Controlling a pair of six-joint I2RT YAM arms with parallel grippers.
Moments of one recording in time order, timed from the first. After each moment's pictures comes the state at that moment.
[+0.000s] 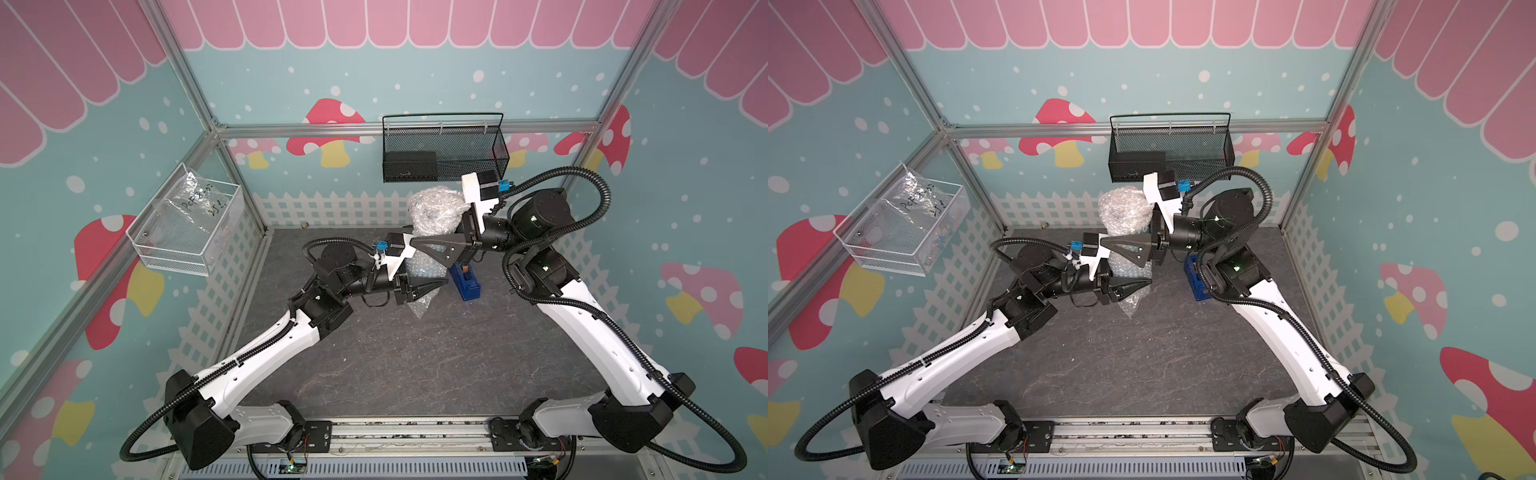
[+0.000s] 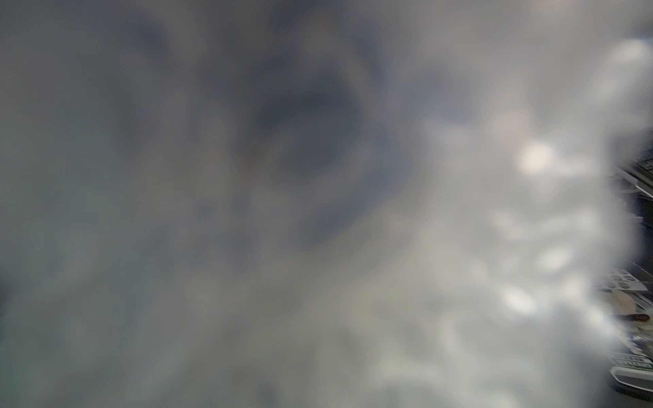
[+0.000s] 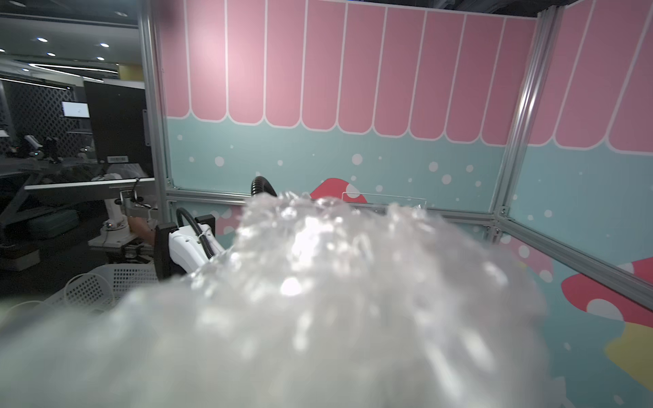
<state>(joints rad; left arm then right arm) -0.72 1.28 1.18 0.27 0.78 -0.02 0.59 1.37 1.61 0.16 -1.01 0.23</state>
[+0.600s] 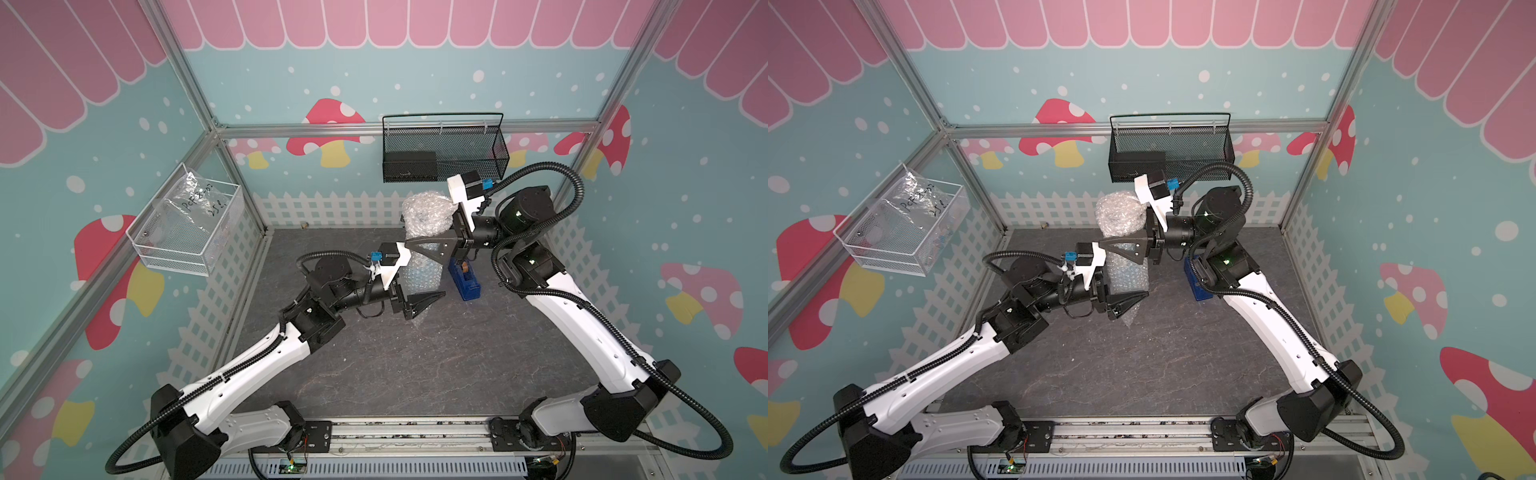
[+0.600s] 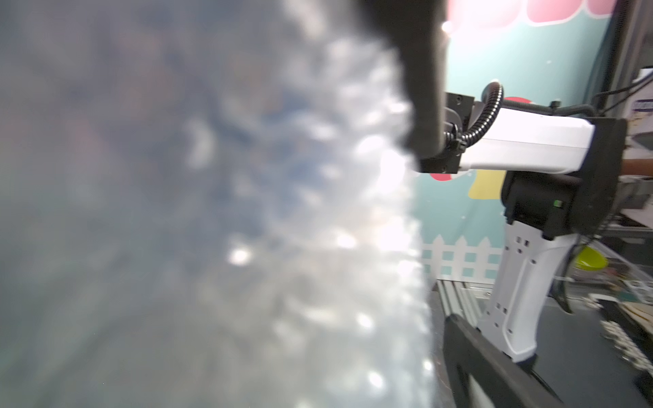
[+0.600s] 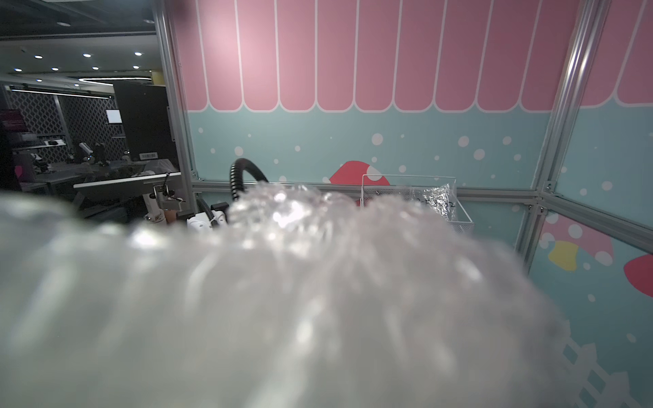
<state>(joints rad) -0.76 1.14 1.03 0.26 0.49 0.04 0.57 1.43 1.62 0.14 -1.04 0.28</state>
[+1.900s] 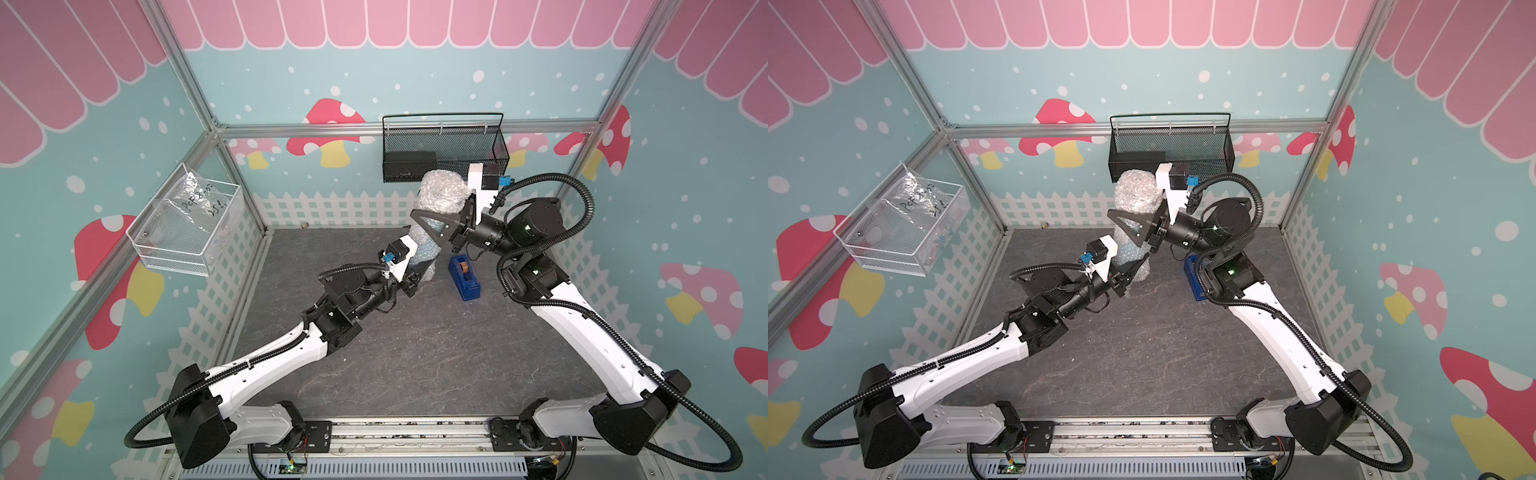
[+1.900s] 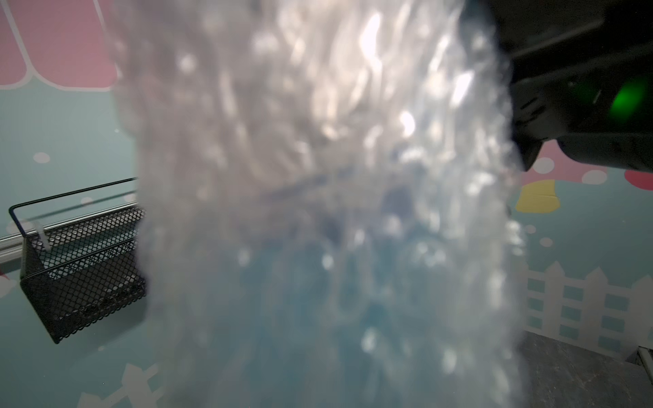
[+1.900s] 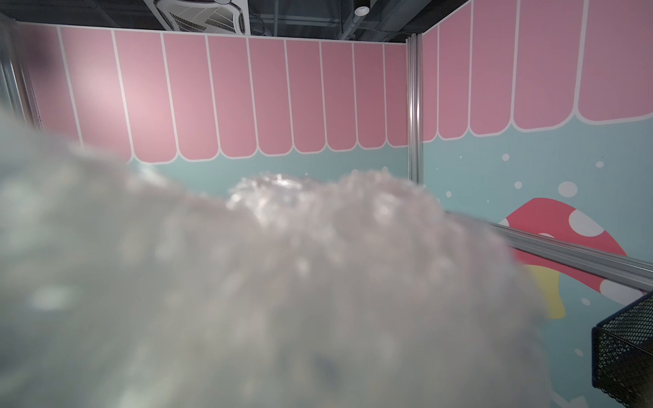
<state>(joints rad) -0.81 1.28 1.02 0.48 0.15 0.16 0.57 1.35 1.49 0.29 -0.71 0.34</state>
